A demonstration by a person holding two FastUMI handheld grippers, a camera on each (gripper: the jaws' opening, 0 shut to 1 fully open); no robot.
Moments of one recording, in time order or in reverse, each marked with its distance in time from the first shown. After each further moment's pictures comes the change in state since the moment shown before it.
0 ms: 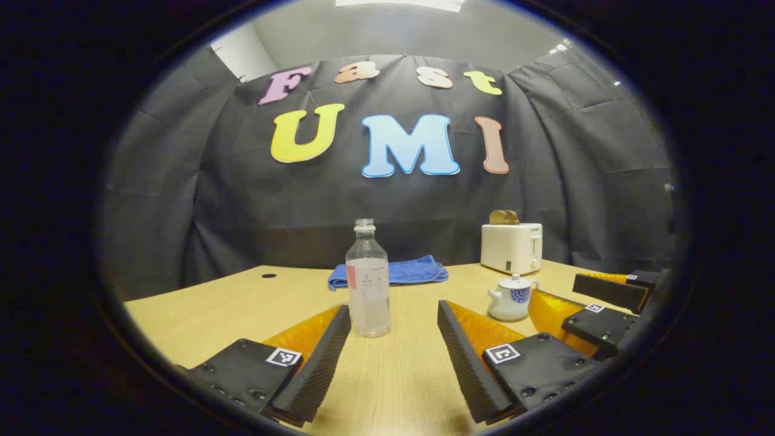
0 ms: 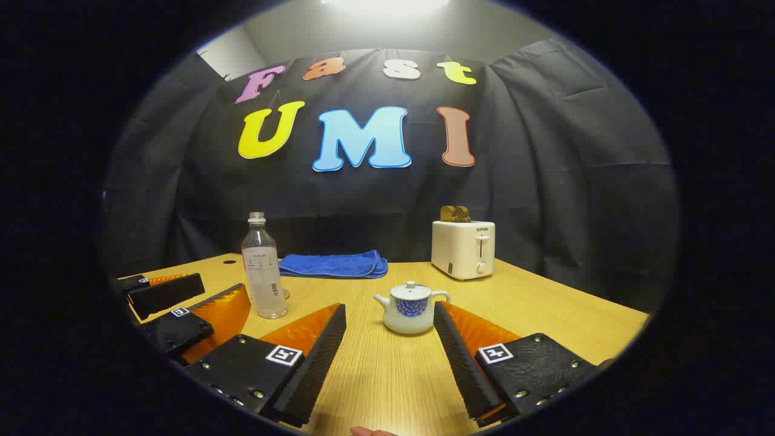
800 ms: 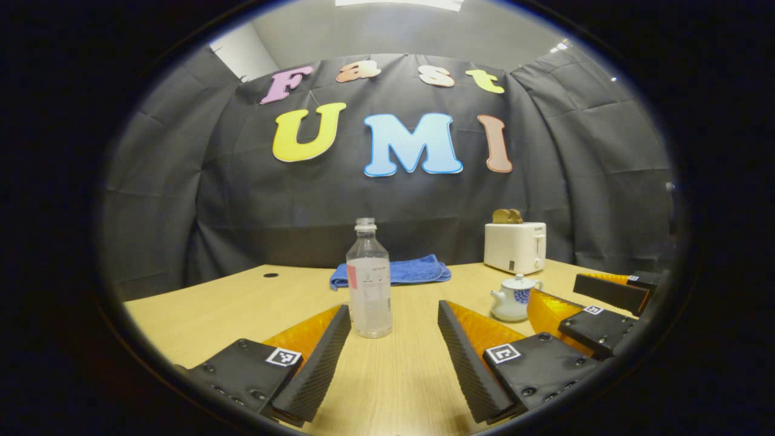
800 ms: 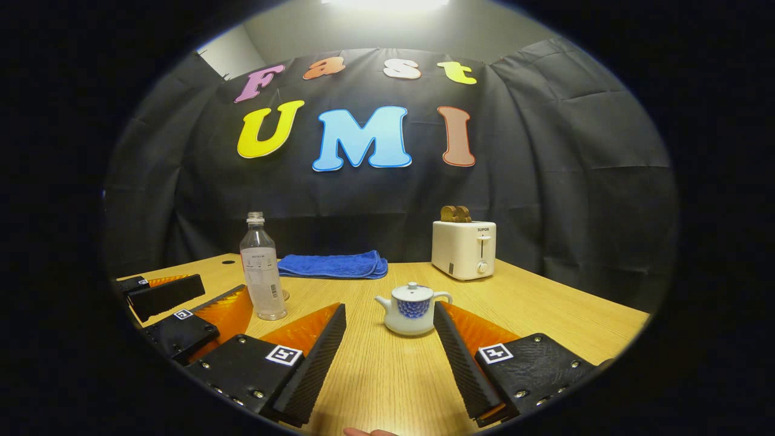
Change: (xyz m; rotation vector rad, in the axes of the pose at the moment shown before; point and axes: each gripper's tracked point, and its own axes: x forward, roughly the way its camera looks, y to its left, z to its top) left arm 0.003 0.001 0.000 0.001 0.004 0.016; right arm 0.003 0.002 0.000 0.001 0.003 -0.012
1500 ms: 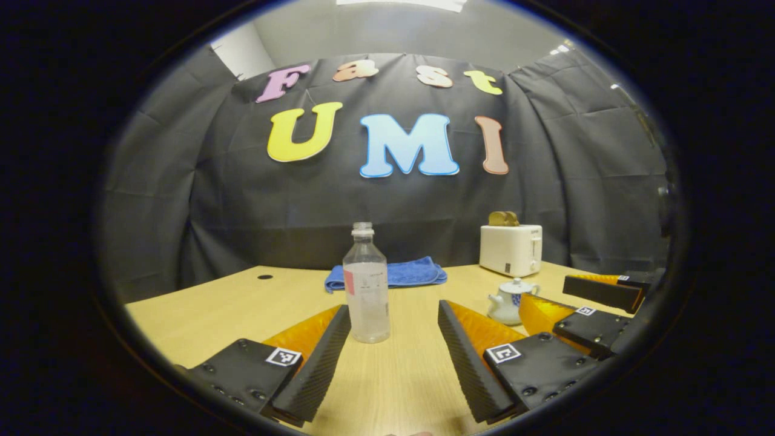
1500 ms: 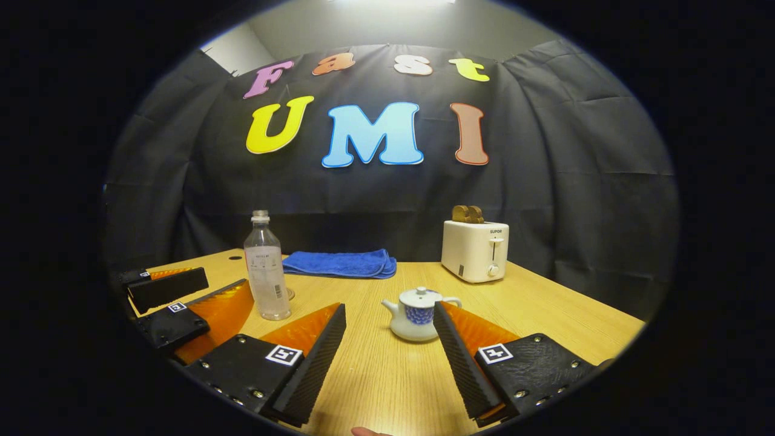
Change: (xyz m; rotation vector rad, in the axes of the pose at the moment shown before) left arm 0.012 0.007 0.015 -0.020 -0.011 -0.027; right arm 0.018 0.003 0.013 0.000 0.009 0.051
